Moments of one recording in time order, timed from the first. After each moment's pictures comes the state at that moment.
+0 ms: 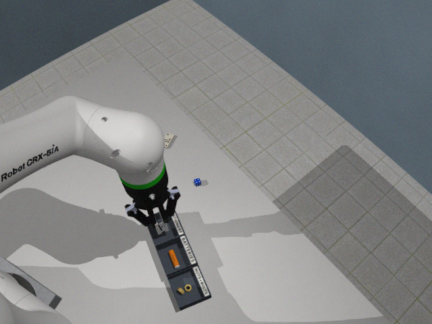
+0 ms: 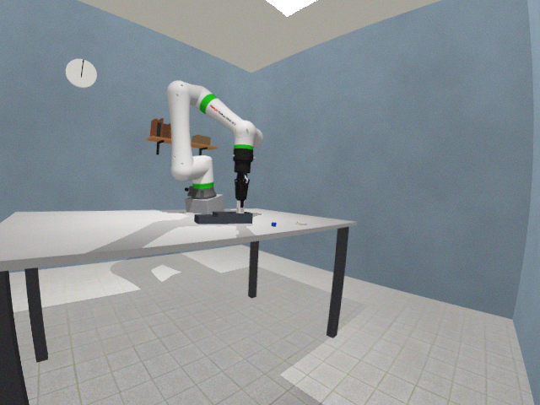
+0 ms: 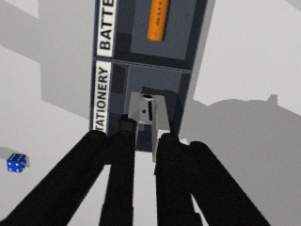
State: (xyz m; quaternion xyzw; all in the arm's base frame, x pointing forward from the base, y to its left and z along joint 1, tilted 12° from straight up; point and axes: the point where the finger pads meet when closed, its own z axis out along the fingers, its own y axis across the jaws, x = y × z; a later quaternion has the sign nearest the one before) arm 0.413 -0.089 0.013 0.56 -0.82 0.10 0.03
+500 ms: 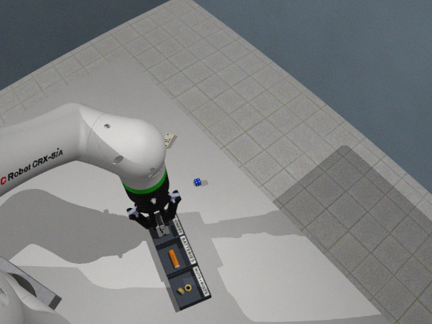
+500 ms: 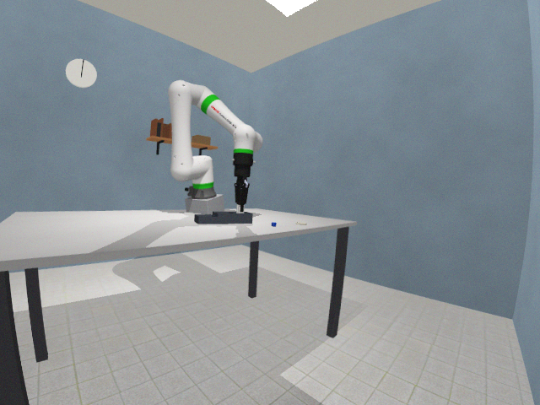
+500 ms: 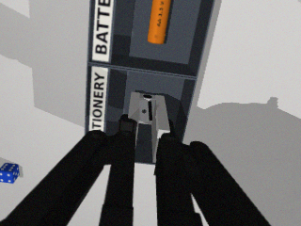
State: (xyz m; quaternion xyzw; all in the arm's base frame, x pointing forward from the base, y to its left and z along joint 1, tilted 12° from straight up) arm 0.414 -0.092 -0.006 0.56 -0.82 0.10 0.03
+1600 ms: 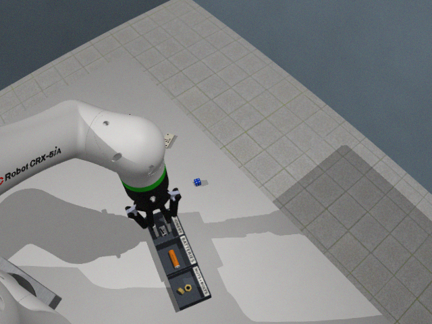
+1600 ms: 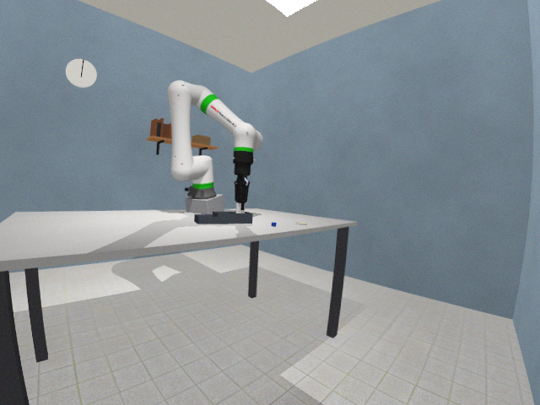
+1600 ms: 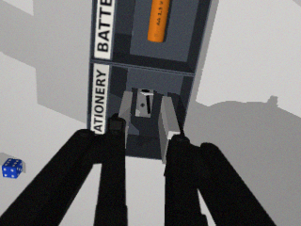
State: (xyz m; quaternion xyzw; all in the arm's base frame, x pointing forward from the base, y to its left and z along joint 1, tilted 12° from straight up) arm 0.413 -0.090 0.002 0.56 -0.82 0.10 0.03
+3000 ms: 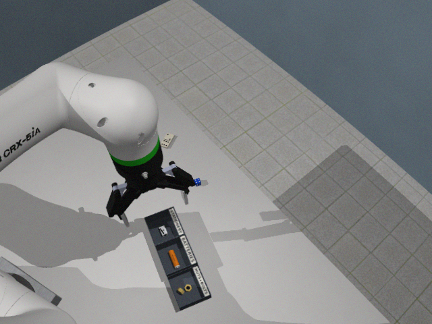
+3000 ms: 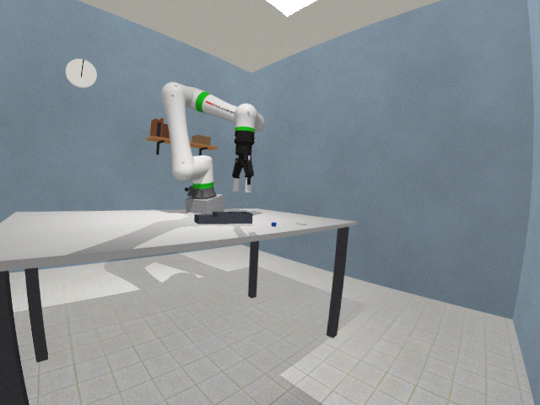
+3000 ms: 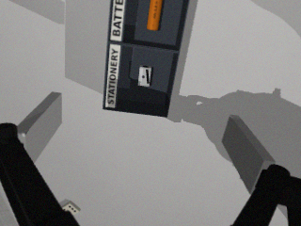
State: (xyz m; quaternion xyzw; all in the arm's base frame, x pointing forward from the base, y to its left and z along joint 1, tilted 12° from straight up) arm 0.408 -0.071 0.095 0.56 -0.82 0.10 0.03
